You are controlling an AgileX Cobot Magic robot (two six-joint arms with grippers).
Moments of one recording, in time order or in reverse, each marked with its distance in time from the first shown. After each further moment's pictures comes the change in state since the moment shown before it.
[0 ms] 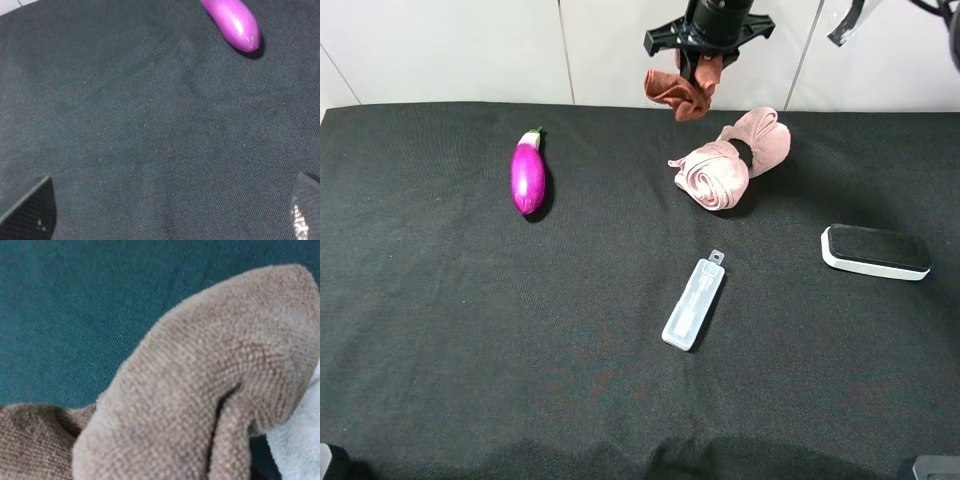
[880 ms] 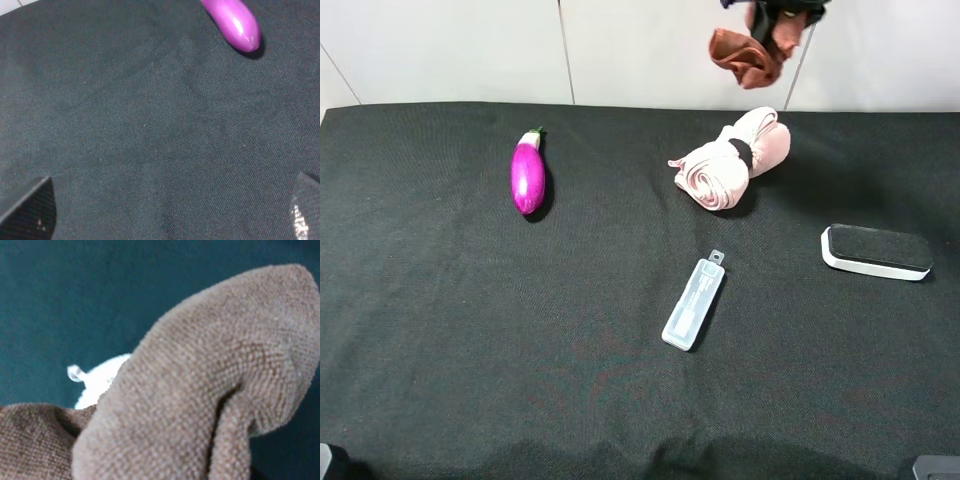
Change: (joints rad) left arm 0.000 0.000 0.000 0.000 -0.001 0.000; right arm -0.122 -0.245 0.223 -0.004 0.002 -0.025
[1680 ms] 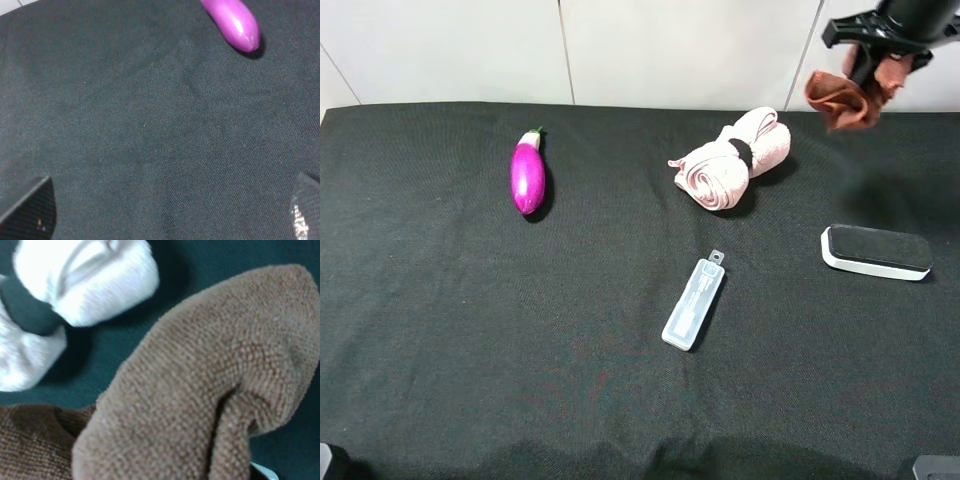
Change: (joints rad) left arm 0.000 0.000 0.000 0.000 0.000 0.000; right arm -0.263 -0.108 0.276 0.009 -0.001 -0.067
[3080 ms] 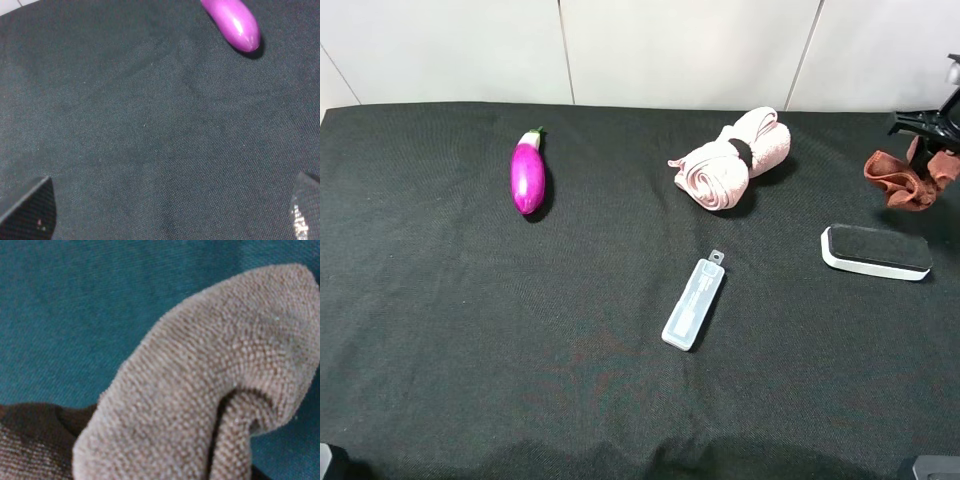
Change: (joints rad) left arm 0.000 0.000 0.000 0.000 0.000 0.000; right arm -0.270 0.000 0.358 0.015 -0.284 0.014
